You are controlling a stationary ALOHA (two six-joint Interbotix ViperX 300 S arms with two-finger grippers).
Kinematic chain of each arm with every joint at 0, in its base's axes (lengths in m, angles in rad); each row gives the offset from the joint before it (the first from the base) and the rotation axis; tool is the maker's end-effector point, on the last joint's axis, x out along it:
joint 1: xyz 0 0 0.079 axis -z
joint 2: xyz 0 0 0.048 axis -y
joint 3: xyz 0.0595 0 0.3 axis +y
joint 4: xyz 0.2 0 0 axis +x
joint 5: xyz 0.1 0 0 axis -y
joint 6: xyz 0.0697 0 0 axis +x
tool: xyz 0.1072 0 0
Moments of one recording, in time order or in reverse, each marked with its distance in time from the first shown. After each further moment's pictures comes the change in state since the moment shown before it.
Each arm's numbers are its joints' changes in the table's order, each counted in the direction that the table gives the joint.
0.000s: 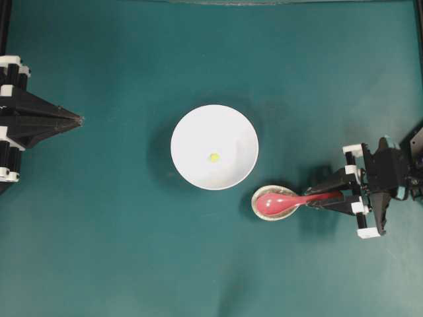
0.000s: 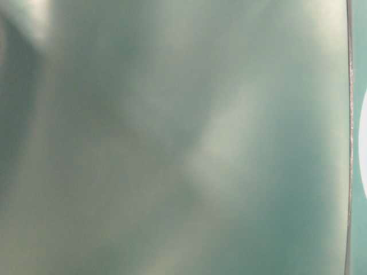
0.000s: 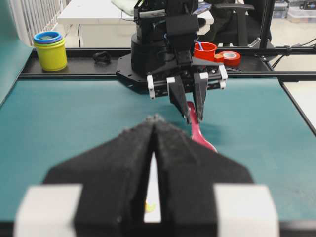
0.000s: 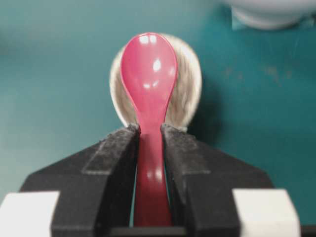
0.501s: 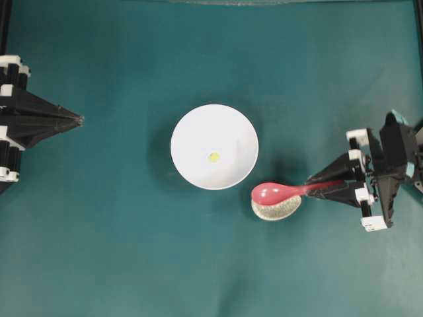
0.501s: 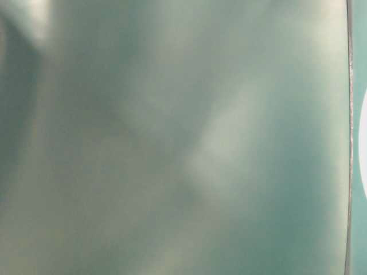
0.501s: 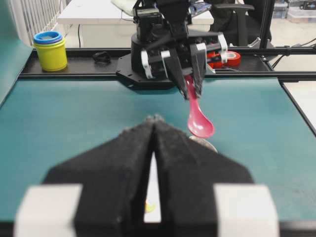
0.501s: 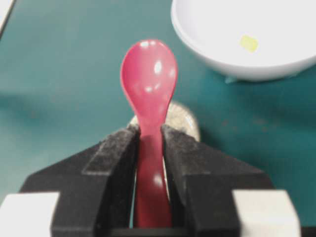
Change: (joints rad) left arm 0.000 0.000 0.000 0.000 0.002 -0.002; right arm 0.140 0.439 -0.101 0.002 -0.551 -0.074
